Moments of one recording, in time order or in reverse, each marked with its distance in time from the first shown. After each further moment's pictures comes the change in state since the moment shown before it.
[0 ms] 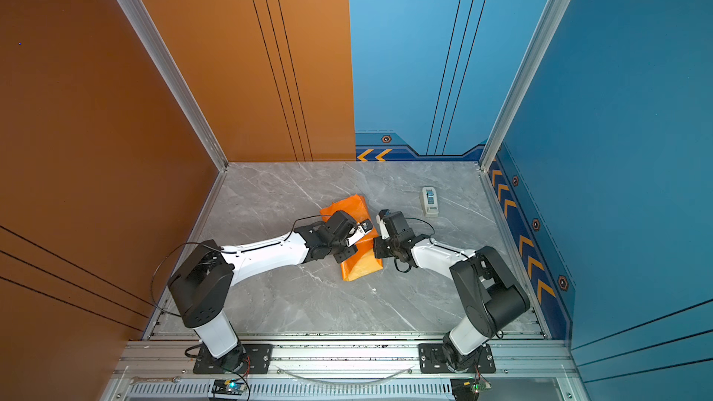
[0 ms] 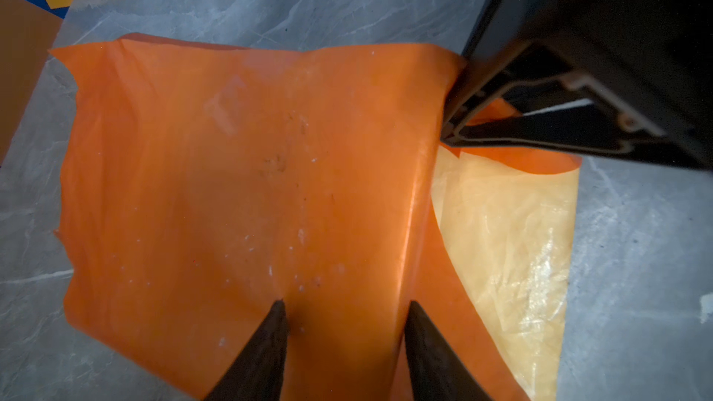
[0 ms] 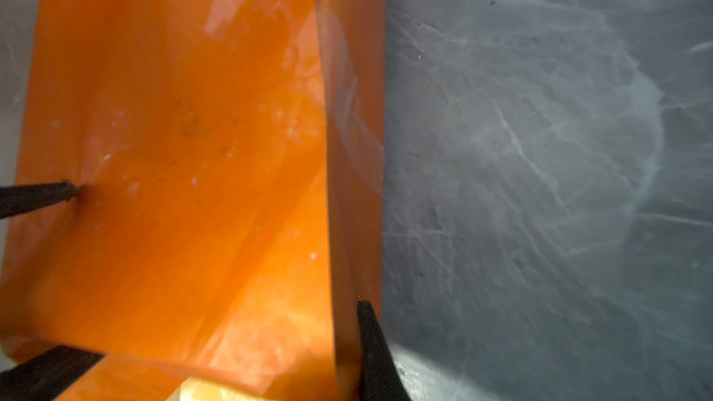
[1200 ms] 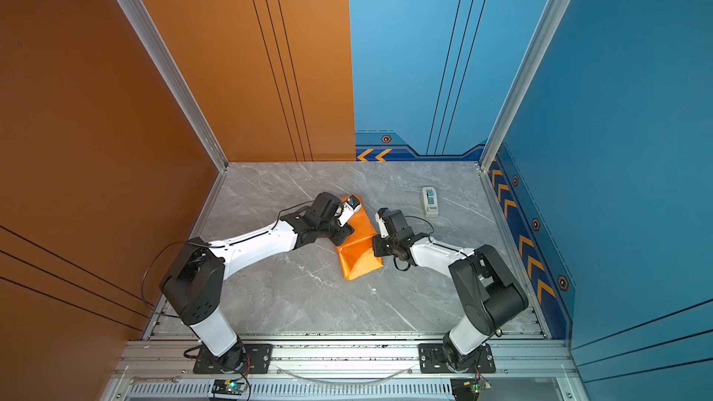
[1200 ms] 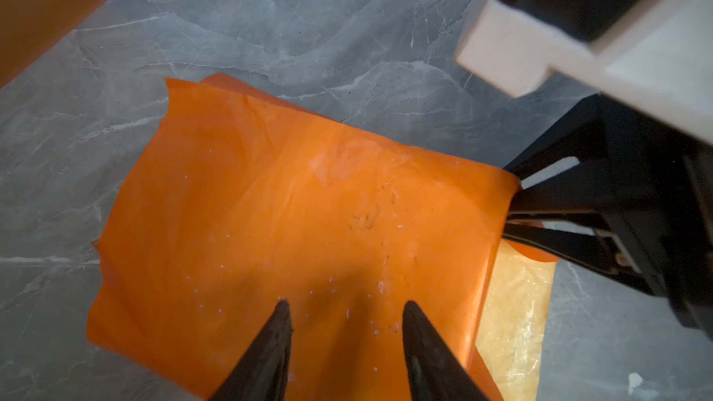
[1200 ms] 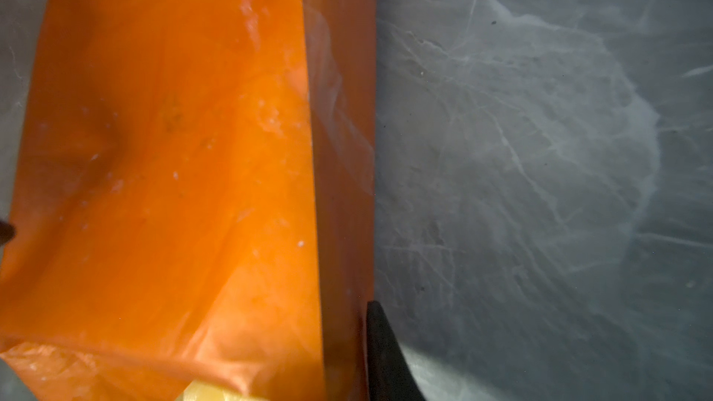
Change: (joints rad) left arm 0.143 -0.018 0.039 0.061 0.177 -0.172; right arm 0.000 0.015 0.019 0.000 0.006 -0.011
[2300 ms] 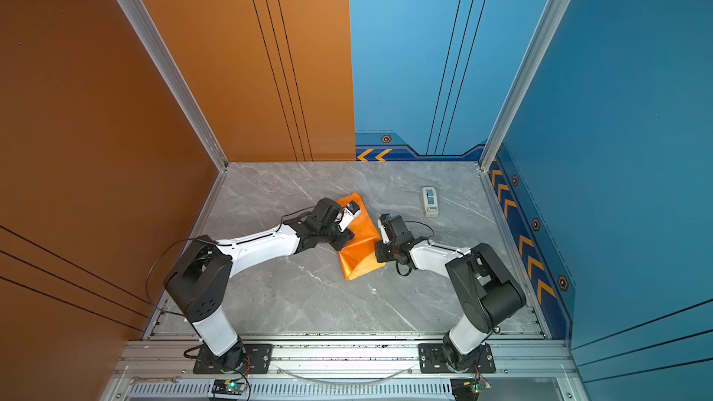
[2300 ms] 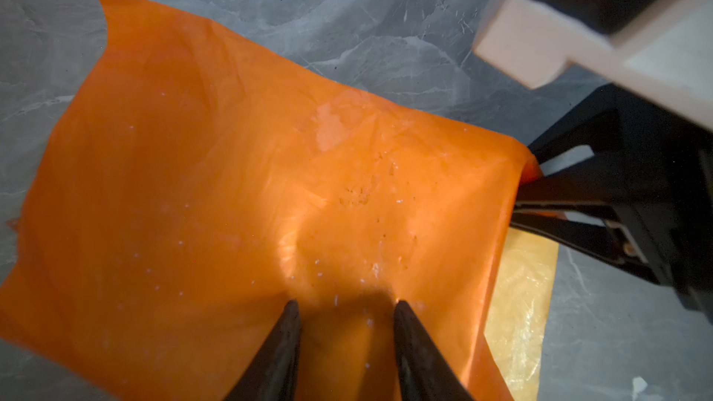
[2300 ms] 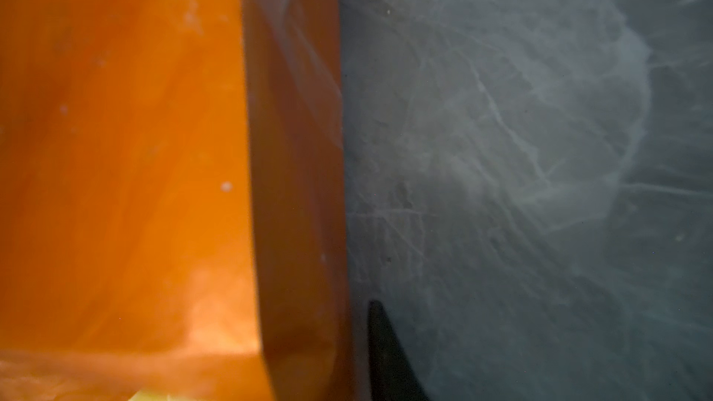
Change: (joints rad) left arm 0.003 0.021 -0.063 0.077 0.034 -0.037; right arm 0.006 0.011 -0.049 0.000 0.054 -0.009
